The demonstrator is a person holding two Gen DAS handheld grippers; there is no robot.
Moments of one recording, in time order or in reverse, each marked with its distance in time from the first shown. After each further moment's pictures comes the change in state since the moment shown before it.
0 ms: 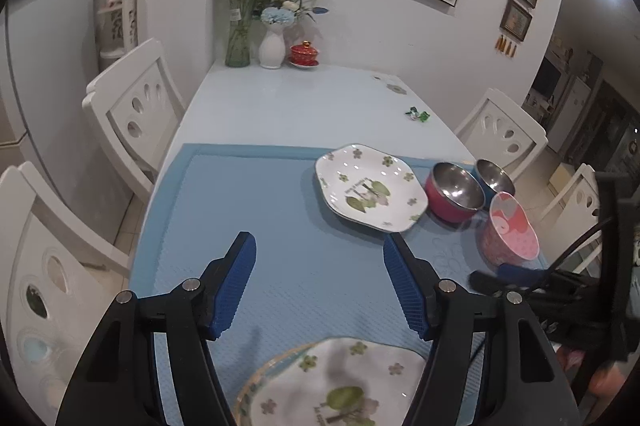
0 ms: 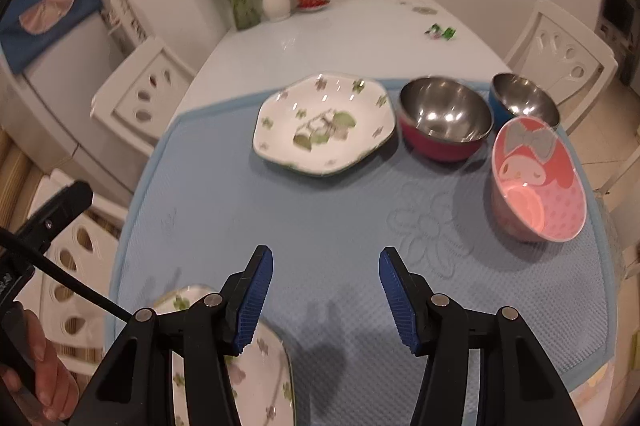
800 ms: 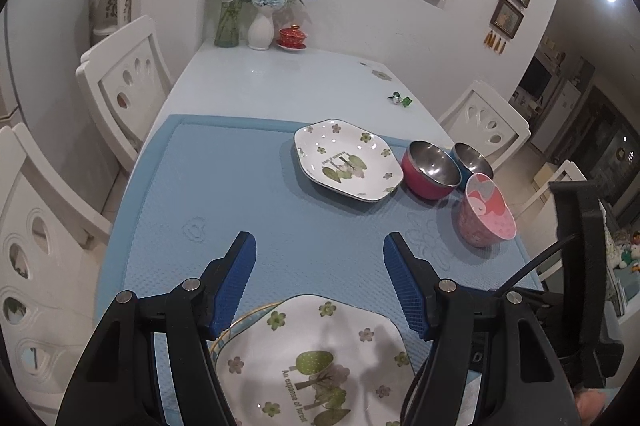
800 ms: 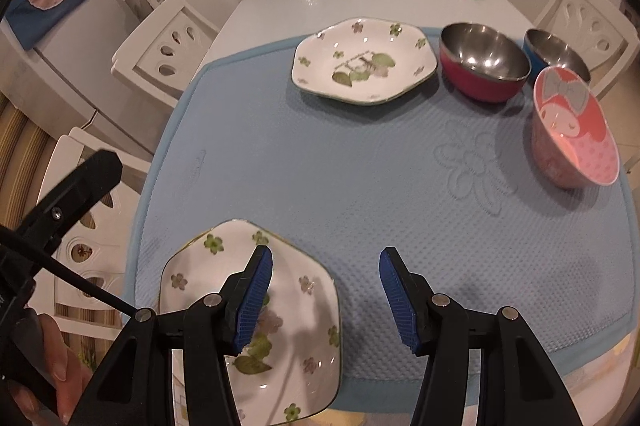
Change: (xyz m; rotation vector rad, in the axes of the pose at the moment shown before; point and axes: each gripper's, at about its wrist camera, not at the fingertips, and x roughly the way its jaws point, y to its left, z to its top) left arm -0.012 -0.012 -0.025 -0.031 0.037 -0.055; right arm 0.009 0.024 -0.034 -0.009 0.137 0.093
